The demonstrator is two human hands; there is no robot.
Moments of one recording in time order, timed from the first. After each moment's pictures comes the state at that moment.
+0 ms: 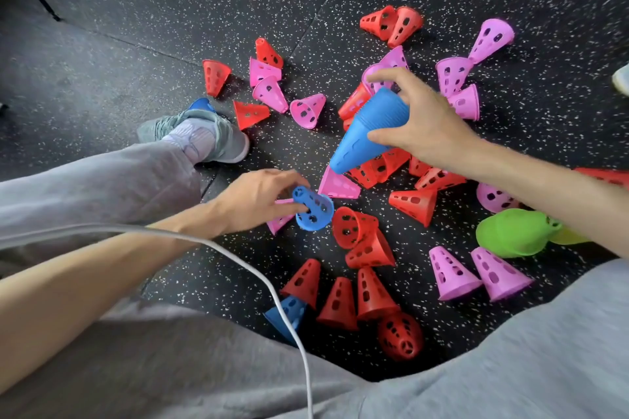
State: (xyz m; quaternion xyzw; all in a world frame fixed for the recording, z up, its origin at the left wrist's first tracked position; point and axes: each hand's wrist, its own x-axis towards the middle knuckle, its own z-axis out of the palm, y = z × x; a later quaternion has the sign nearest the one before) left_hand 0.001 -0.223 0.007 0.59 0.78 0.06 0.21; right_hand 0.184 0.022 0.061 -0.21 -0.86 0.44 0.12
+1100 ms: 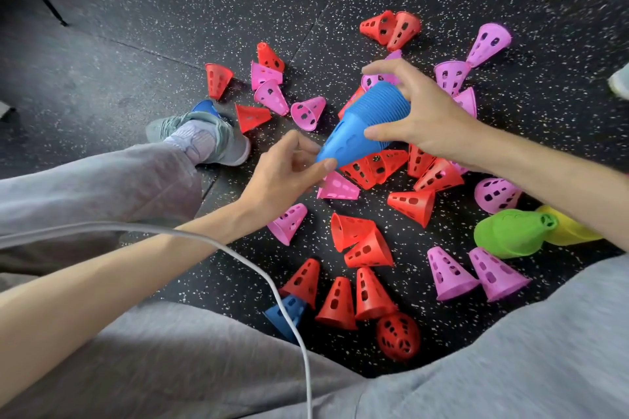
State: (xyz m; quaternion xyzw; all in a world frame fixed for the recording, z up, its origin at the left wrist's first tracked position) left_hand 0.055 -0.188 0.047 0.35 0.78 0.43 0.29; right_hand 0.186 0.029 0.078 -0.18 -0.83 0.52 0.09
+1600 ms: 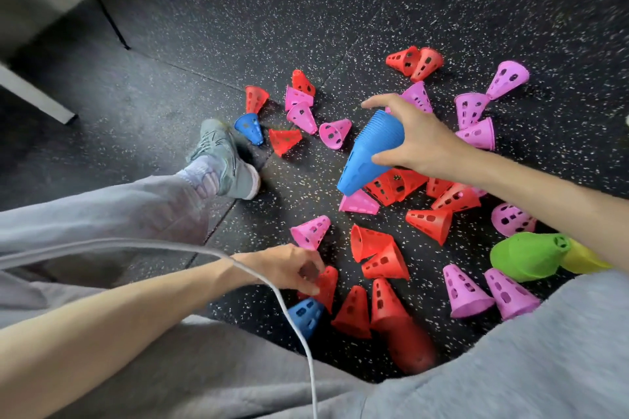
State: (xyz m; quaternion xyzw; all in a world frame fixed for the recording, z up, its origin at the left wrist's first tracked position) left_hand 0.064 -0.276 -0.013 0.49 0.75 -0.03 0.46; right_hand 0.174 0.000 0.094 -0.15 -0.89 0.42 0.06
